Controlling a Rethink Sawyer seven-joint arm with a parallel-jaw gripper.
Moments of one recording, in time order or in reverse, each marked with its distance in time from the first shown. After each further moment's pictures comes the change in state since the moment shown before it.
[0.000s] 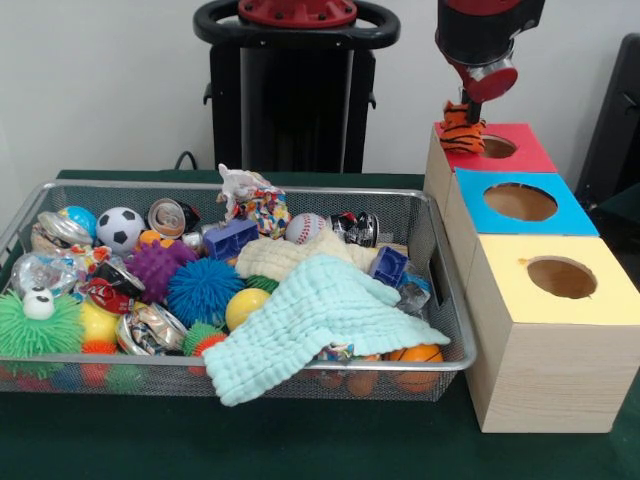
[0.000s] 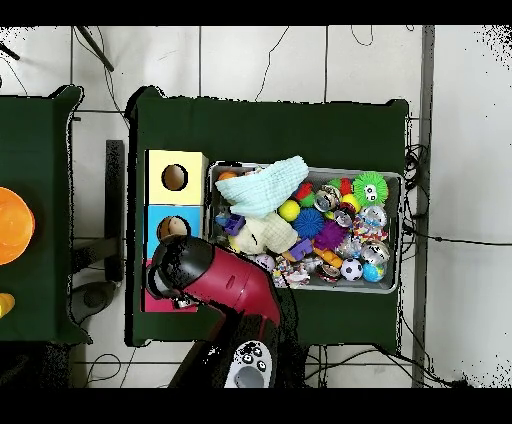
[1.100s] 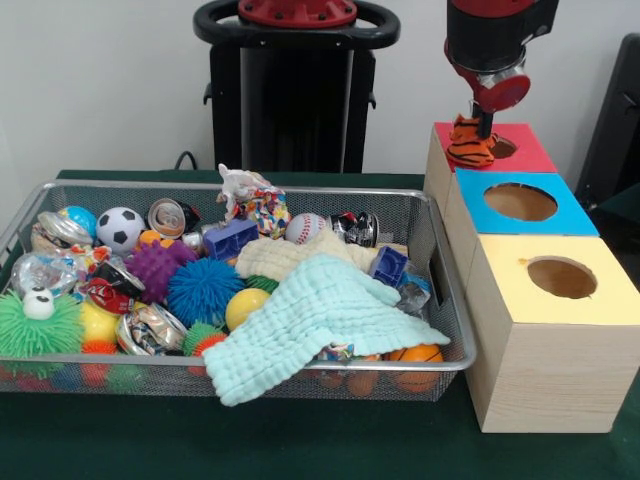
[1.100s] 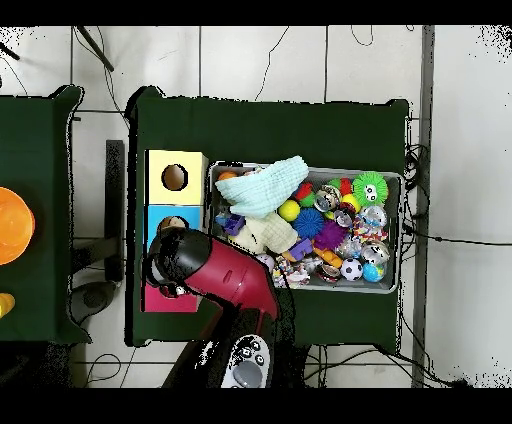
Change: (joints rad) arm 0.002 0.008 0.008 -0.030 0.044 -0.059 0.000
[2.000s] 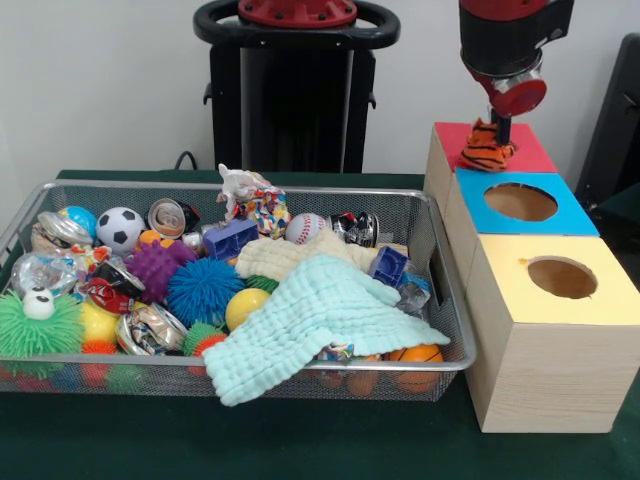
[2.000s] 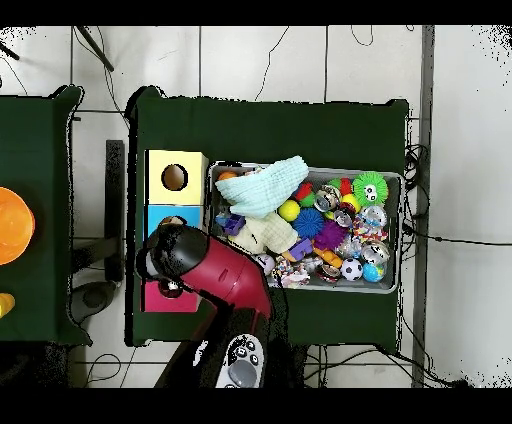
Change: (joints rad) arm 0.020 0.010 0.003 0.003 0.092 -0.010 0.000
